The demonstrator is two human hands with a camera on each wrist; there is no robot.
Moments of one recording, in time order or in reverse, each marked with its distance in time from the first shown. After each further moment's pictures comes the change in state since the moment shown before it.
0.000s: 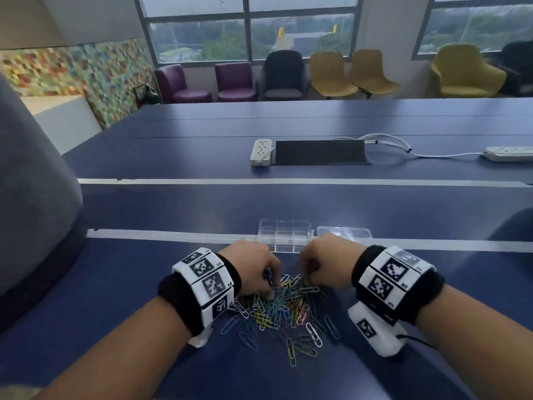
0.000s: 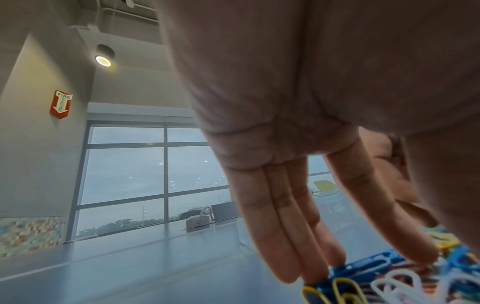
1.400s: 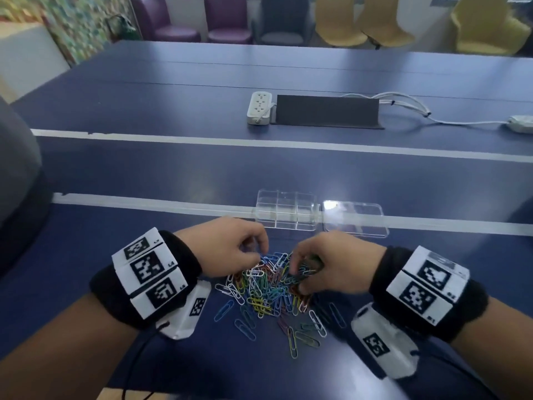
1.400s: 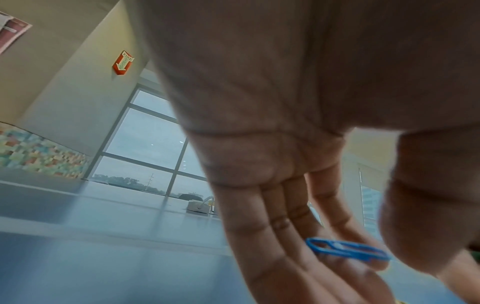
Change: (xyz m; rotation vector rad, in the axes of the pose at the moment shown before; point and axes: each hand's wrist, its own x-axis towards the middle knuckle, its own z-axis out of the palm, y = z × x) left_hand -0.011 -0.029 -0.004 -0.404 -0.034 -0.001; right_hand 0.002 -0.004 0.014 0.228 -0.119 -0.021
